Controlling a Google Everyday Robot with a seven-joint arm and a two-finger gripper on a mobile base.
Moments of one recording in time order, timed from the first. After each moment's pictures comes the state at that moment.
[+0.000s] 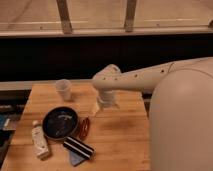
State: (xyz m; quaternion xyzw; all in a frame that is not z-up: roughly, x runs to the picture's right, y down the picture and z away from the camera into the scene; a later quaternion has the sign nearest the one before) arm -0.005 0.134 0.792 -0.30 0.18 0.52 0.78
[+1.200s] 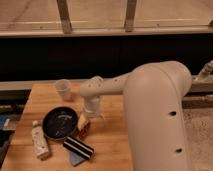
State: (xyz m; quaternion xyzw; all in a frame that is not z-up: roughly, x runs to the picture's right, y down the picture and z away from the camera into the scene) arm -0.083 0.205 0.813 -0.40 0.19 0.47 0.77
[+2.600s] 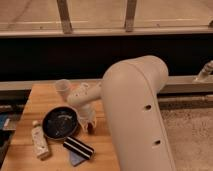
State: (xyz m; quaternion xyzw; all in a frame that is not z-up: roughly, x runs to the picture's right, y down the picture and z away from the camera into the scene) arm -0.091 0.220 0.821 -0.33 0.24 0.45 0.80
